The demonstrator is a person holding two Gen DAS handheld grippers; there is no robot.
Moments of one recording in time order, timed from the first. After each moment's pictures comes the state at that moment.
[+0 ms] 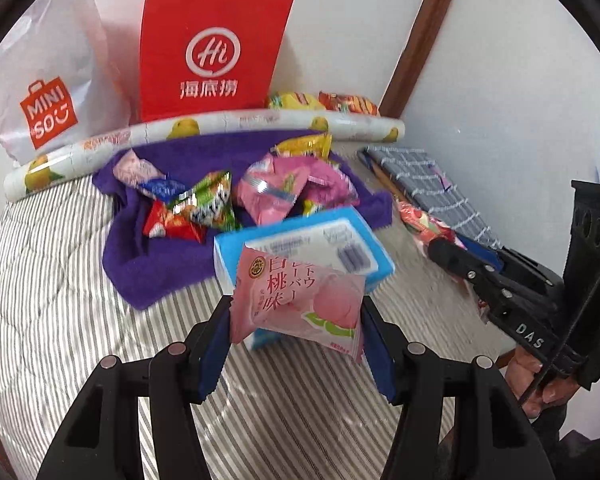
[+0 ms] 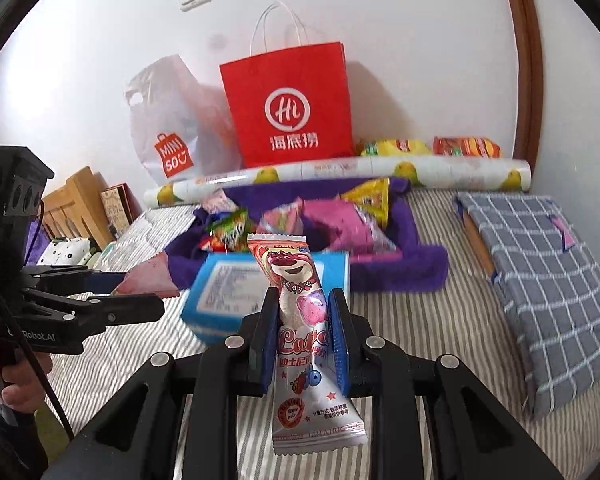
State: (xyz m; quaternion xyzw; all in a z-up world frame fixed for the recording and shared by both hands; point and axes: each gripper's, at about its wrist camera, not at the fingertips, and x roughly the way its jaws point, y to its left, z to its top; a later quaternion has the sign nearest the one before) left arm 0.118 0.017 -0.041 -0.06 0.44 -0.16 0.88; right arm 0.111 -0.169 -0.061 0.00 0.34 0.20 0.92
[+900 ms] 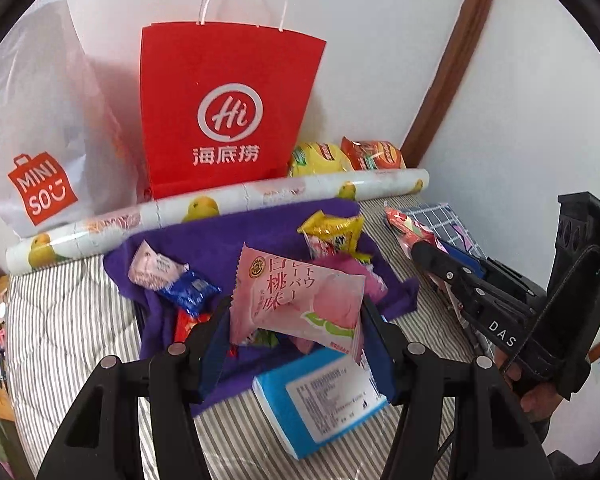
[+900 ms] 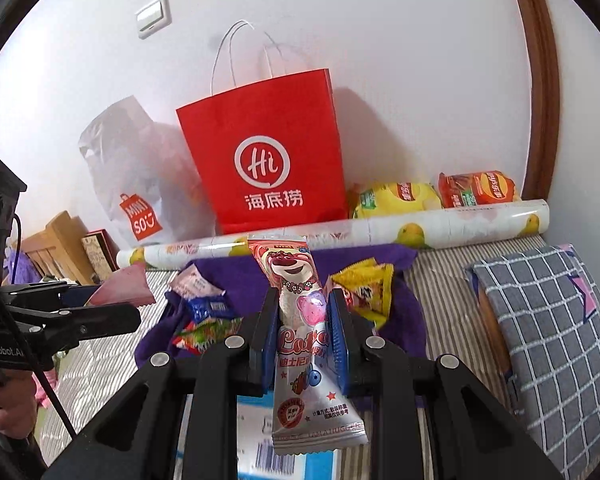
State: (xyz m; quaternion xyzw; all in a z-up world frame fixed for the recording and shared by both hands) left arm 0.217 0.038 0.002 -0.07 0.43 -0.14 0.89; right arm 0.230 -0.145 -0.028 0.04 0.33 0.18 0.93
